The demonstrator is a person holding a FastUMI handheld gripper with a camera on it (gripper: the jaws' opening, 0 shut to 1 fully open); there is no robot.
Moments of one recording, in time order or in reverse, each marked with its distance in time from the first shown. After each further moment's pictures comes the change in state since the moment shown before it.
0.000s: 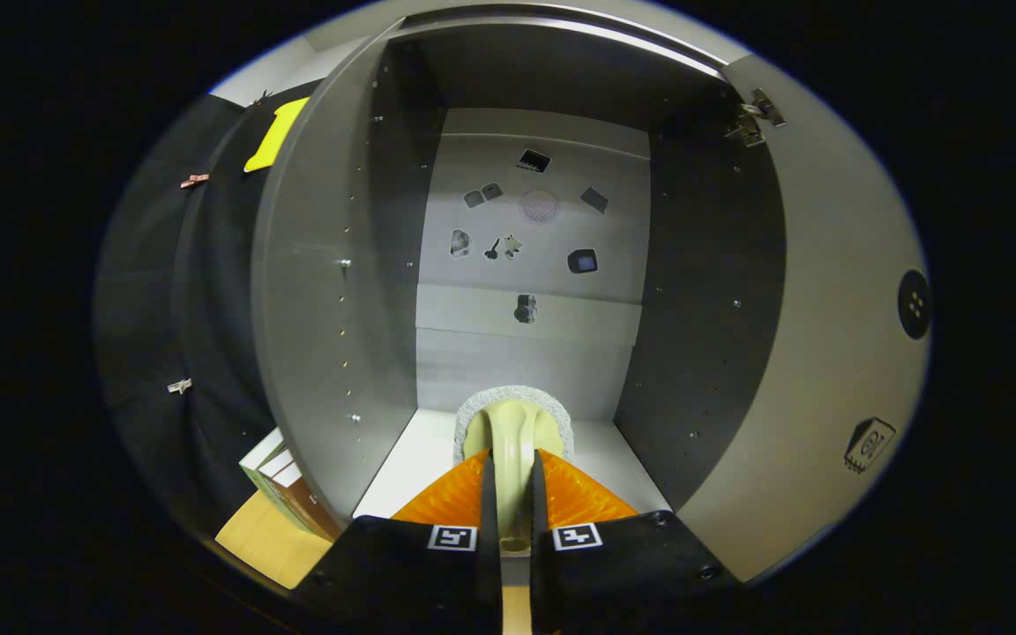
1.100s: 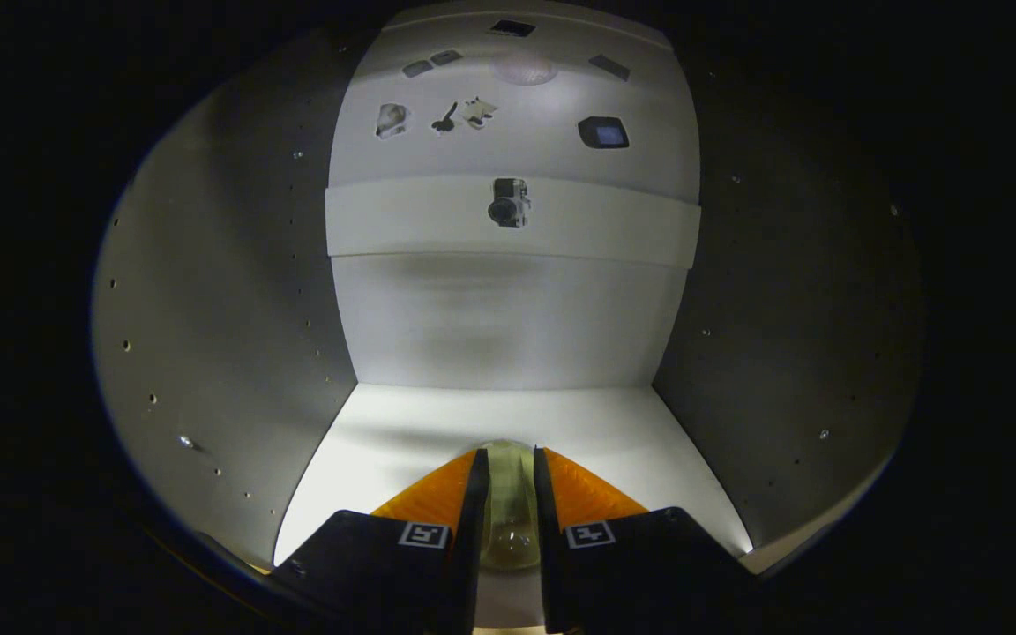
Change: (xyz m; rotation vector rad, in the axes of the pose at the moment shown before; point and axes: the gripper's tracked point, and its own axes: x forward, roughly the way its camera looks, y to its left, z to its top) arm 0.153 -0.010 -0.068 0.066 0.206 -0.026
